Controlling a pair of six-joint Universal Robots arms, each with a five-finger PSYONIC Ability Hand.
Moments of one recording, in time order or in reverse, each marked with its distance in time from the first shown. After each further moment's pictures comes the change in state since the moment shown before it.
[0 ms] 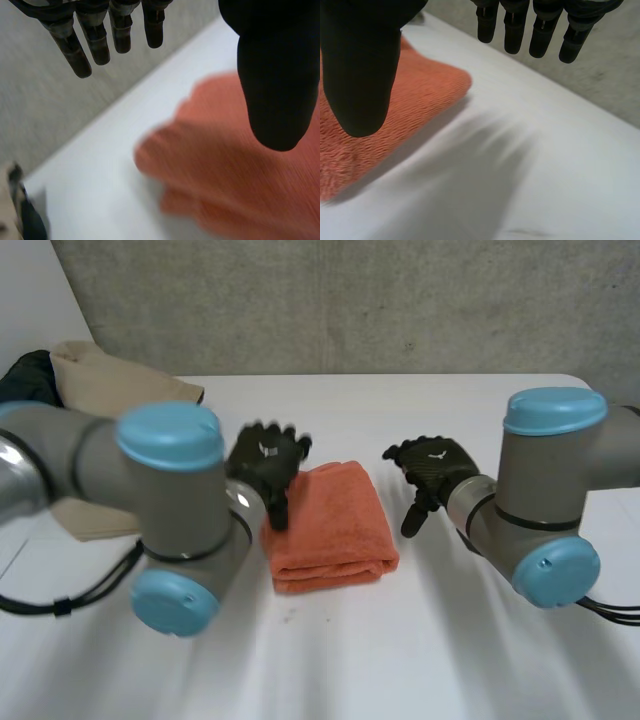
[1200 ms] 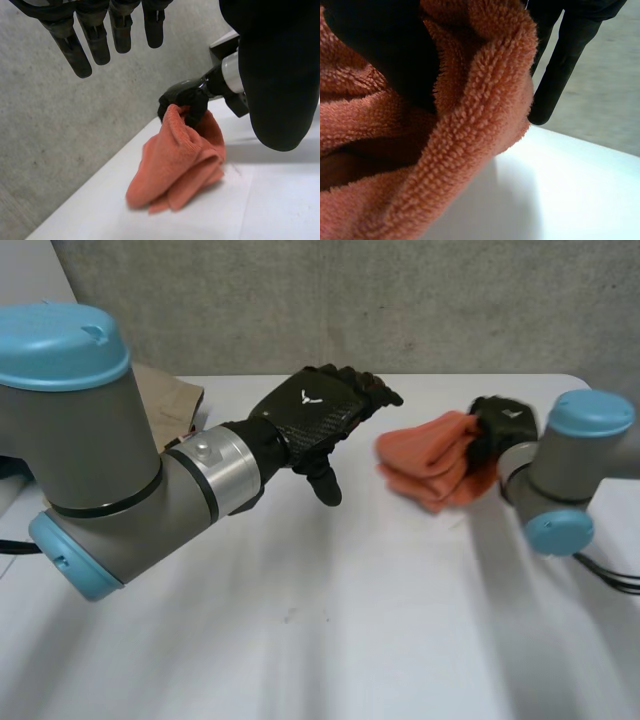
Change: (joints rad) left arm 0.057 0.188 0.013 -0.086 0.536 -0.078; right arm -0.214 0.283 -0.281 -0.249 0.075 0.223; left_hand 0.000 0.000 0.000 0.000 0.000; right_hand 0.649 0.832 0.856 0.944 0.858
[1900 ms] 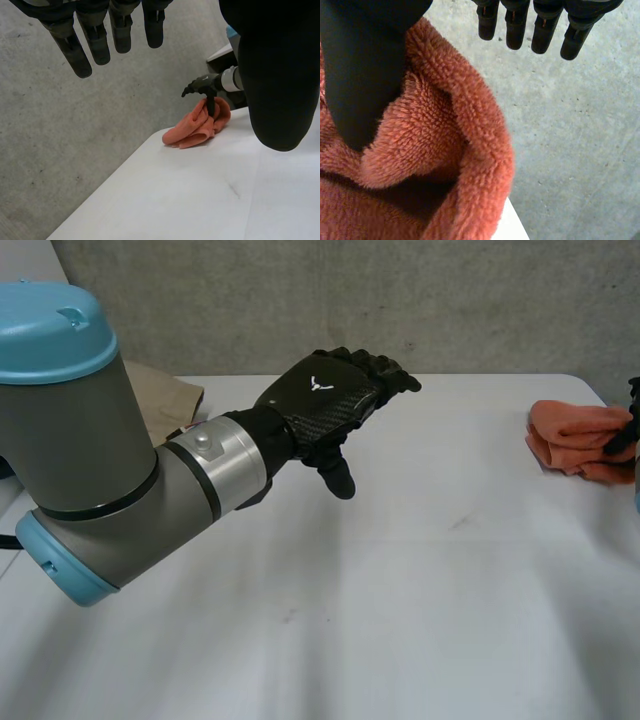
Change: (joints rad) left arm -0.029 0.035 0.006 0.004 0.001 -0.023; right arm -0.368 0.401 -0.682 0.185 0.026 -0.156; left_hand 0.000 0.000 0.000 0.000 0.000; right_hand -0.681 -0.879 -0.899 -0.980 -0.898
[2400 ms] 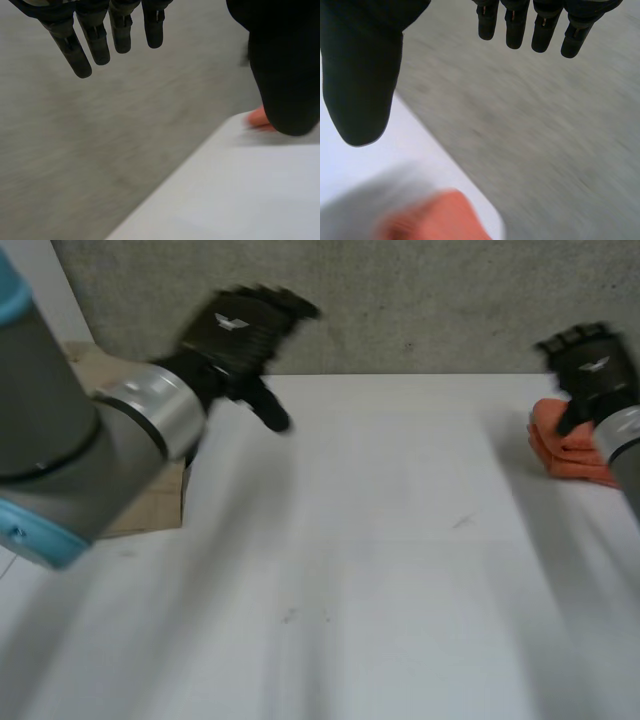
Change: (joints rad) left arm 0.114 0.067 0.004 0.043 -0.219 0.006; right arm 0.171 -0.787 1.074 -0.381 -0.289 -0.387; left_hand 0.000 0.000 0.000 0.000 0.000; right_hand 0.000 -0.002 -0.007 -0.013 0.000
